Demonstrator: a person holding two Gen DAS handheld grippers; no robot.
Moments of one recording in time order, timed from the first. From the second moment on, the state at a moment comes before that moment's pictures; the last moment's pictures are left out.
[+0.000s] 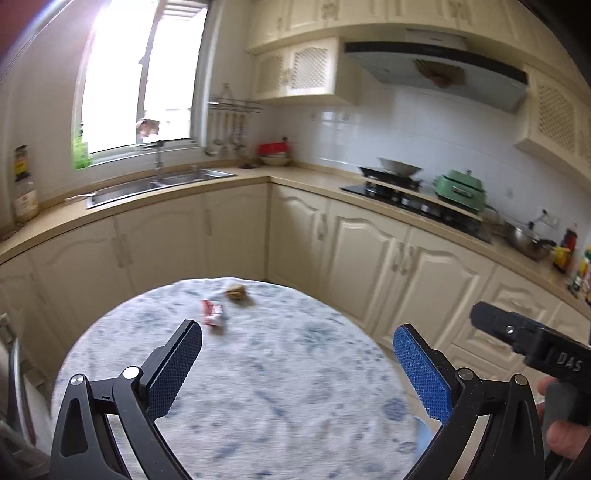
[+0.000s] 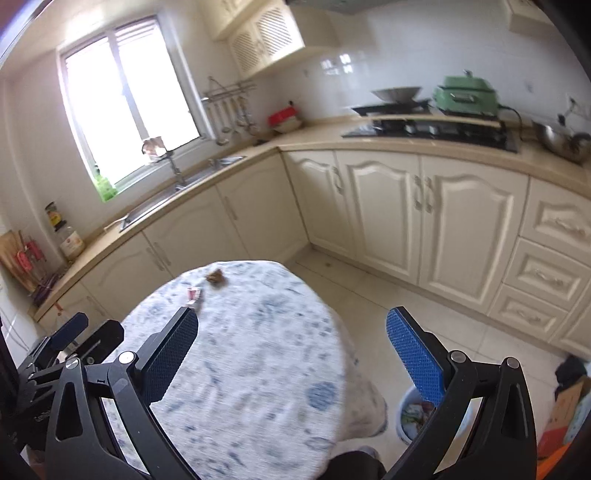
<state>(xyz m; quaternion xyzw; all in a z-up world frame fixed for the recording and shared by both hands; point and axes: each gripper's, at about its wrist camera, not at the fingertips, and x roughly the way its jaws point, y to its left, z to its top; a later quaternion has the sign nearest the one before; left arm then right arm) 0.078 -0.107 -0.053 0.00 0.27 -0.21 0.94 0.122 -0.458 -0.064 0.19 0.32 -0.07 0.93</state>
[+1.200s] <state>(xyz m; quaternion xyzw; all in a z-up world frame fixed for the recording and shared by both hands) 0.398 -0.160 -0.192 0.04 0.42 -0.11 0.90 0.392 -0.376 -0.199 0.07 0.44 0.00 0.90</state>
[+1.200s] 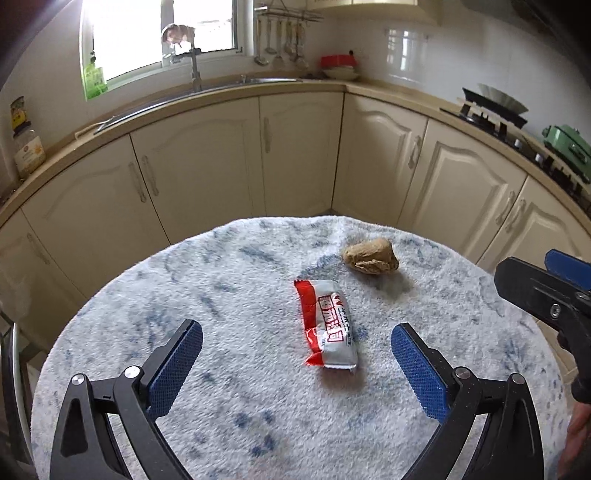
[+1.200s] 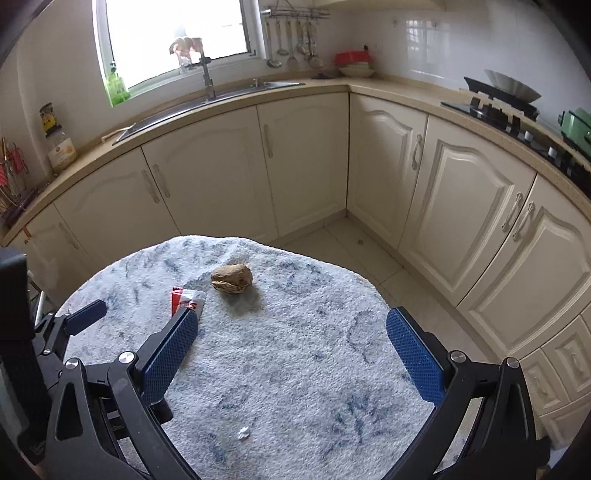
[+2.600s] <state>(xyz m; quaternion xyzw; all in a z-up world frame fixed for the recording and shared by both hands) 0.358 -0.071 -0.149 -0.07 0.38 -0.13 0.91 0.370 -0.303 -0.192 0.05 0.45 0.10 0.89</state>
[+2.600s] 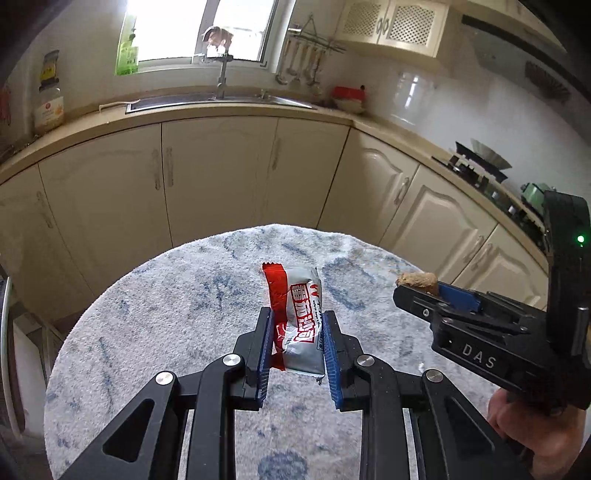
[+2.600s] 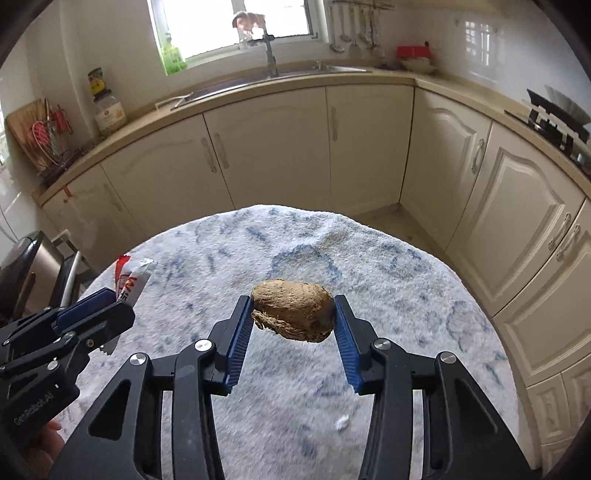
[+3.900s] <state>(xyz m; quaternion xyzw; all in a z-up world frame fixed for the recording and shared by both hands) 0.148 -0.512 -0.244 0.11 0.51 -0.43 0.74 0.021 -0.690 -0.285 0.24 0.48 -0.23 0.81</state>
